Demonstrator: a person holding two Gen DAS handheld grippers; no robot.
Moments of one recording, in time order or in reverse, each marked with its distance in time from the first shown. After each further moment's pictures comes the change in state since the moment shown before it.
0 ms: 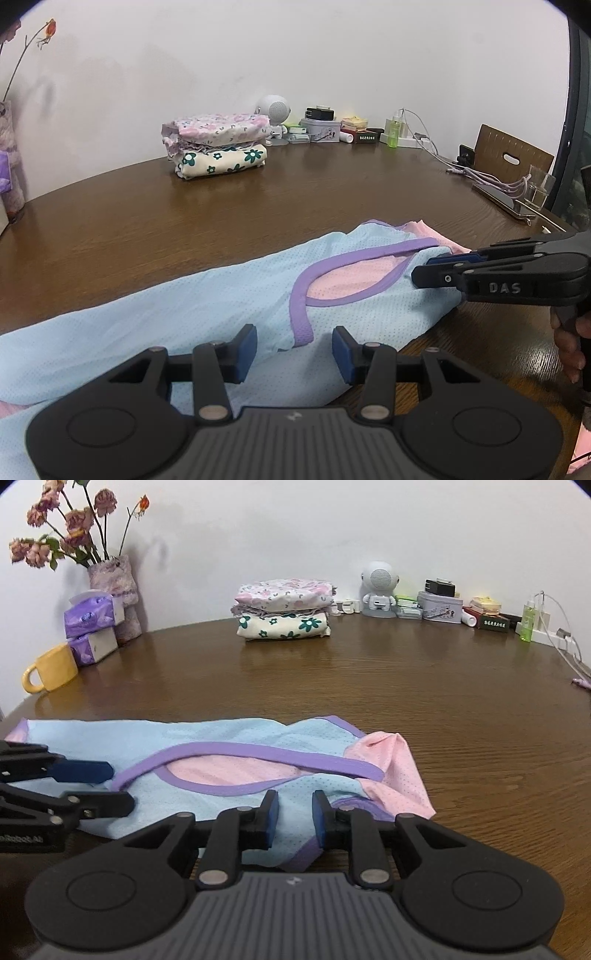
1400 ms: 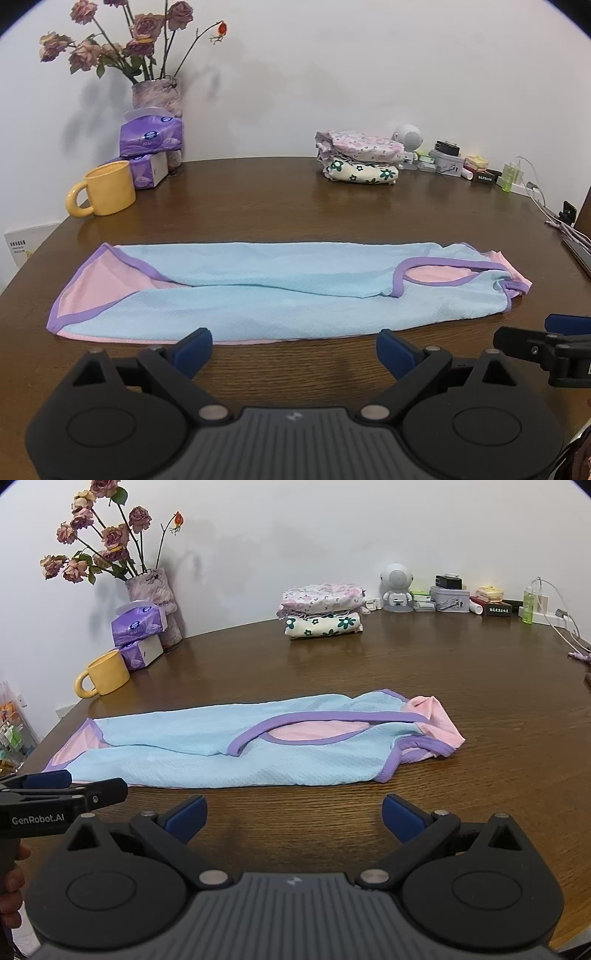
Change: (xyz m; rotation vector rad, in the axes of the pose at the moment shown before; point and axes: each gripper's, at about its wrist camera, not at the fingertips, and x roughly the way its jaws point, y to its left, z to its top) left arm -0.117 -0.016 -0.037 -0.253 -0.032 0.387; right arm -0.086 0.053 -0.028 0.064 0.012 0.050
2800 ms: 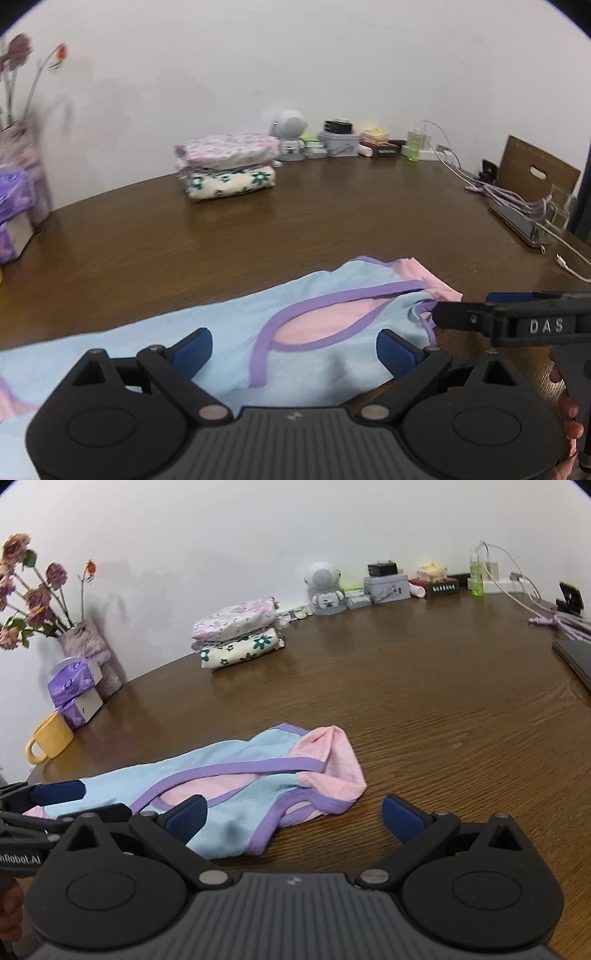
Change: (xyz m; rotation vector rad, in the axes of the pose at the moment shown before) left arm 0.081 -0.100 0.059 0.240 0.027 -0.280; right arm 0.041 -0.109 0.032 0.190 -0.038 -0.051
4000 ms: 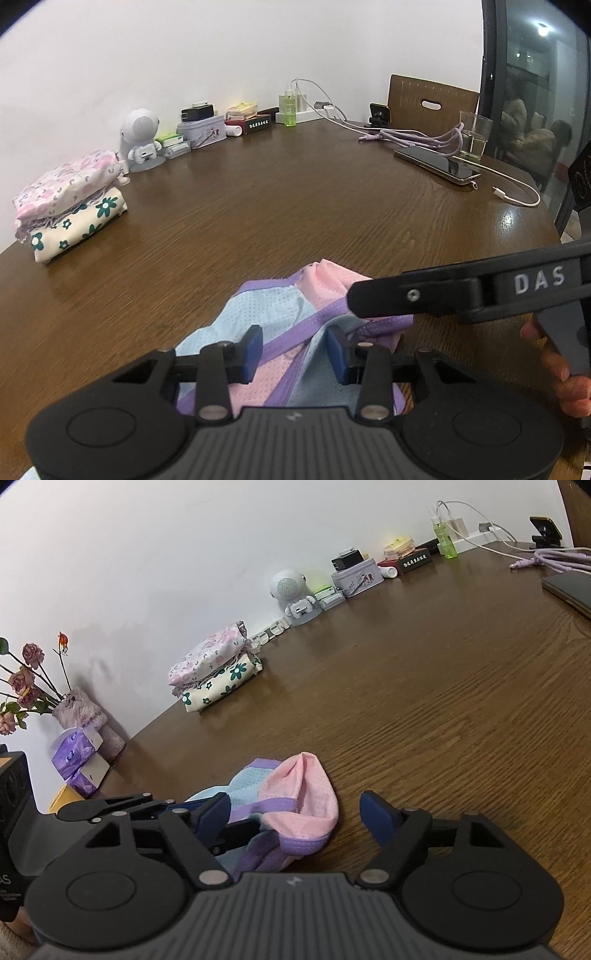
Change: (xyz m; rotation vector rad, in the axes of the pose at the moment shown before) left arm 0.101 -0.046 0.031 0.307 0.044 -0.300; right arm 0.032 -0.045 0.007 0.223 -0.052 0.091
